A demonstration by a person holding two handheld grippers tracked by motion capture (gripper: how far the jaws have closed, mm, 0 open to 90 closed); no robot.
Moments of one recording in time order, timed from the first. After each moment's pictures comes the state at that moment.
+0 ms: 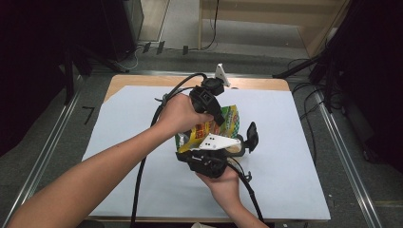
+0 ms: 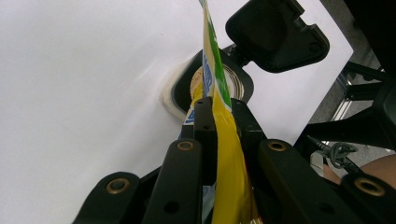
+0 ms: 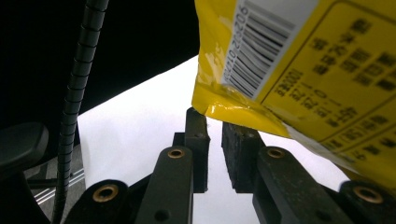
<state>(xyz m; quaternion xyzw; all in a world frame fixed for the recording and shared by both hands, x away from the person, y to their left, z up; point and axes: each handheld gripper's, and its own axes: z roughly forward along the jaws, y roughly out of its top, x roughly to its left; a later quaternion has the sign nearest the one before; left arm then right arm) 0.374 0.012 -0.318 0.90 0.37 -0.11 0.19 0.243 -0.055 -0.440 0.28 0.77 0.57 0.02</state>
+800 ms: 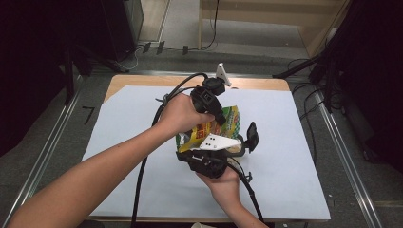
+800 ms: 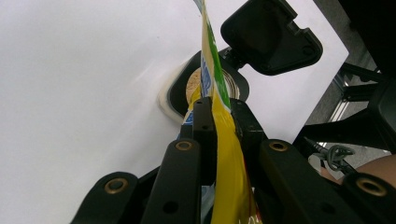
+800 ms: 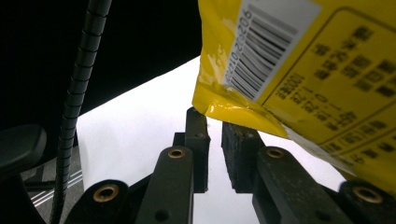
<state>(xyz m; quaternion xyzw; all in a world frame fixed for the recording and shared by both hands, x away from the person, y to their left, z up) 0.373 0.010 -0.317 0.90 0.37 -0.11 0.19 0.241 -0.056 -0.438 0.28 0.77 0.57 0.03</state>
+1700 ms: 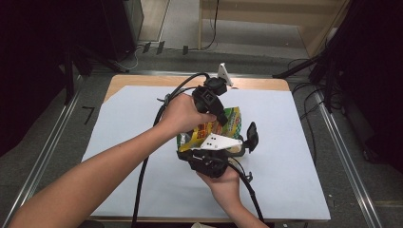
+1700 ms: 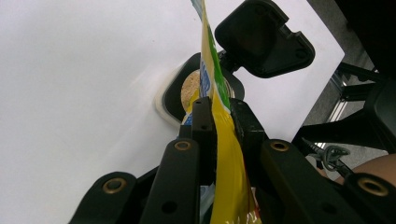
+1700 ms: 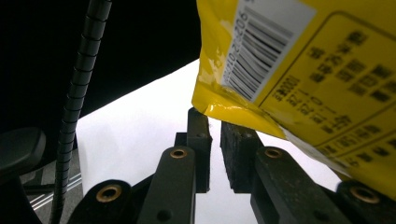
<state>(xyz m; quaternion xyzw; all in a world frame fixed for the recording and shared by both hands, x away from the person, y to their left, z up) 0.372 0.006 -0.316 0.90 0.37 -0.11 0.20 0.242 -0.057 -0.438 0.28 0.76 0.58 0.03</state>
